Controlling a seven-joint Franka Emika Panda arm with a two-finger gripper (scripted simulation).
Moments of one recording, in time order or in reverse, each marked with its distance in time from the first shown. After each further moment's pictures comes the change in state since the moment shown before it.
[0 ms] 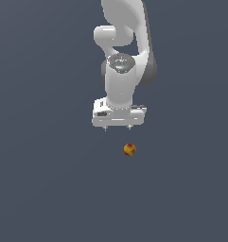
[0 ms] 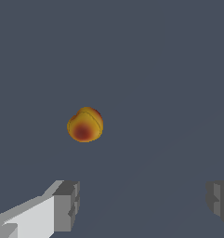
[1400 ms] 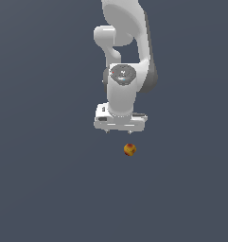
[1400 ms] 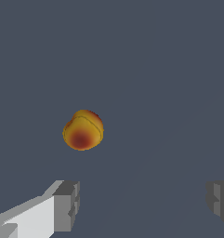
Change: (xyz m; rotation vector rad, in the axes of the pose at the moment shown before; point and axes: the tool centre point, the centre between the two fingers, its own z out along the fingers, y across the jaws) arm 0.004 -0.006 0.023 0.003 -0.035 0.124
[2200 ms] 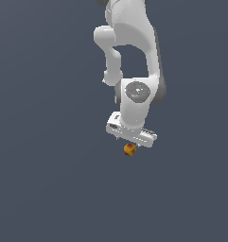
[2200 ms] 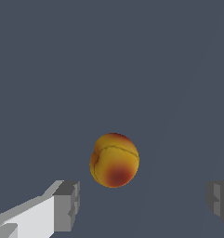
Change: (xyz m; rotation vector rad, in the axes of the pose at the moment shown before) arm 0.025 -0.045 0.038 0.011 0.014 0.348
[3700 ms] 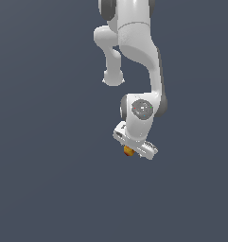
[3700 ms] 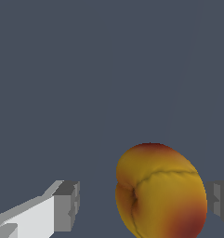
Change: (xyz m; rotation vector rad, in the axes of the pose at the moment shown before) arm 0.003 -0.026 0.060 0.007 0.013 0.208
